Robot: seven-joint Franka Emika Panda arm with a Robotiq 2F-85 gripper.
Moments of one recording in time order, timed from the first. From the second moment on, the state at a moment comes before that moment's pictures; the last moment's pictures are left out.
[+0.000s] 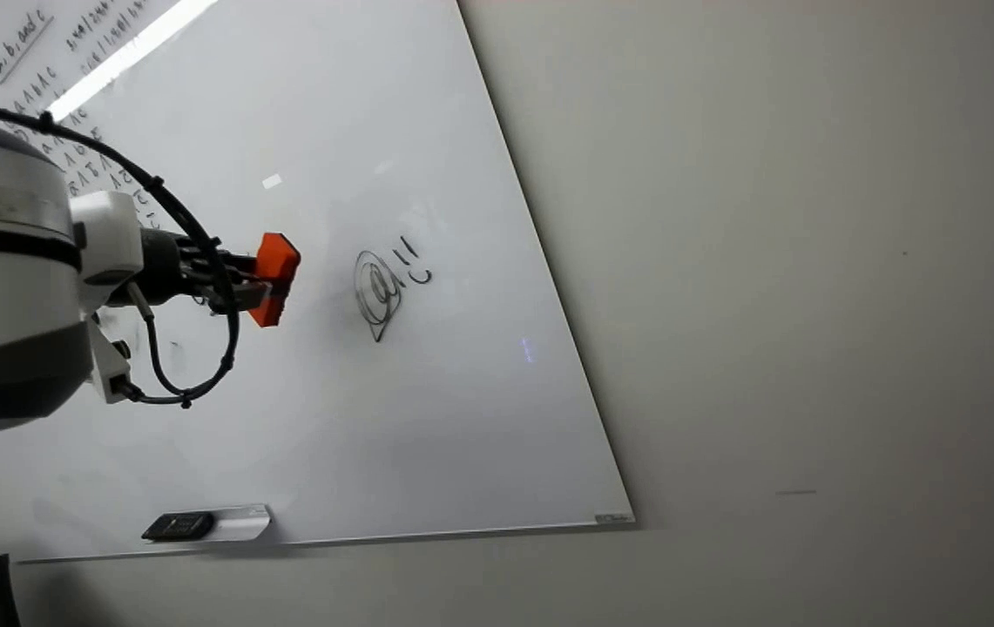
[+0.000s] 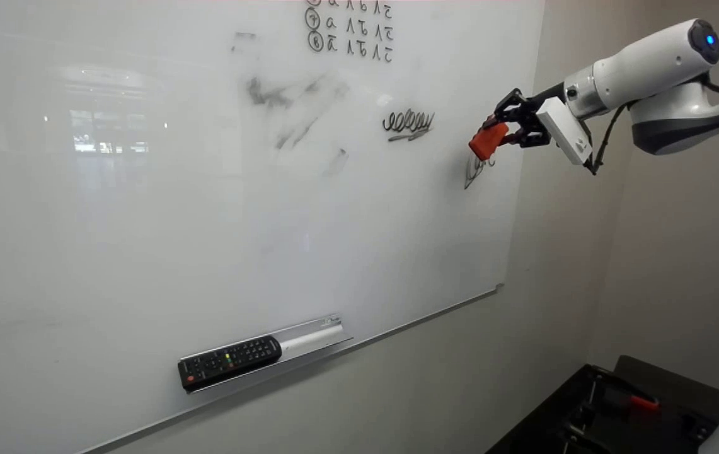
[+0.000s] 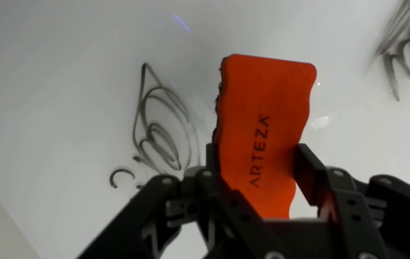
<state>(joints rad) 0.07 -0.71 -0.54 -2.60 -1.87 3.17 2.24</state>
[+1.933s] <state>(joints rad) 0.04 -0.64 -0.81 -2.55 -1.64 3.31 2.30</state>
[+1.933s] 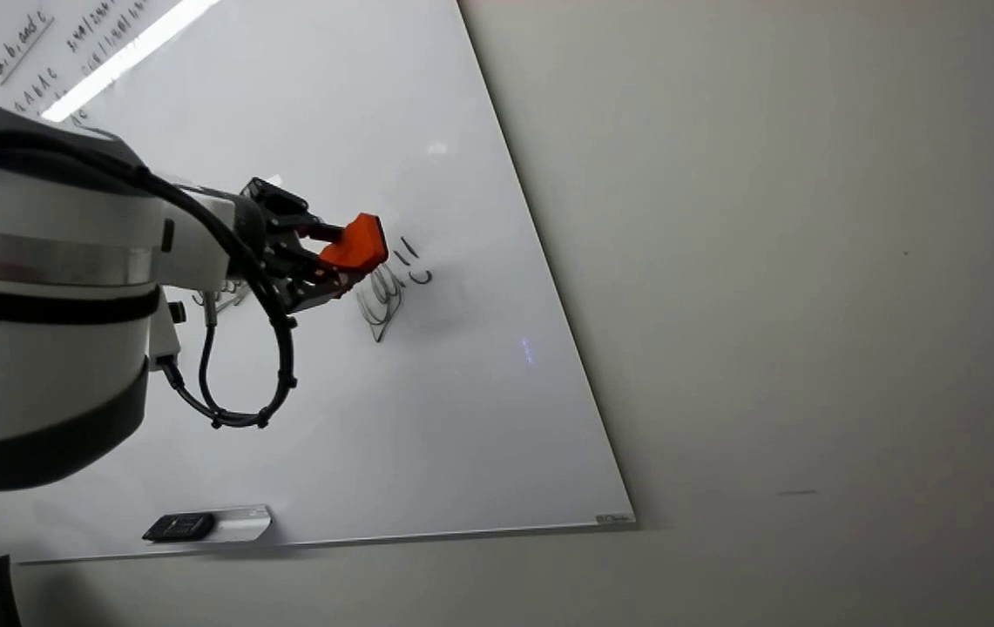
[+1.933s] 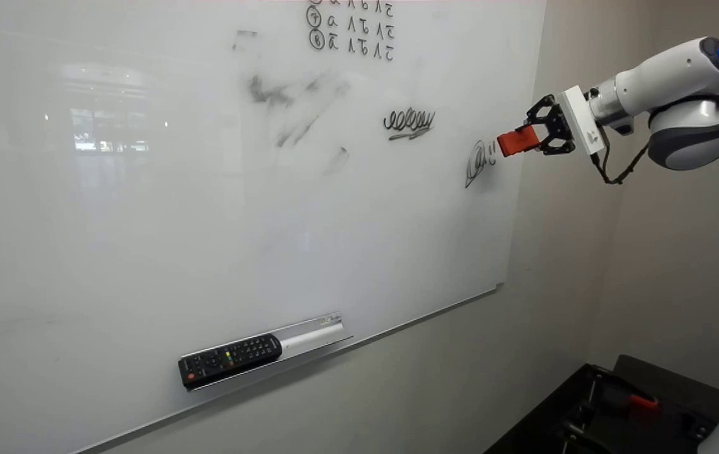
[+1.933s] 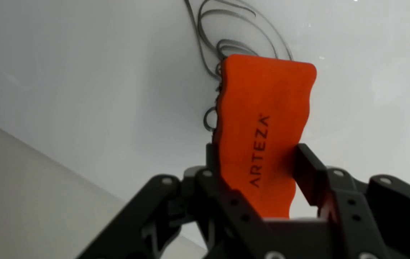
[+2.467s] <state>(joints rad) 0.21 -0.66 -1.06 -2.57 -1.46 3.47 2.24</state>
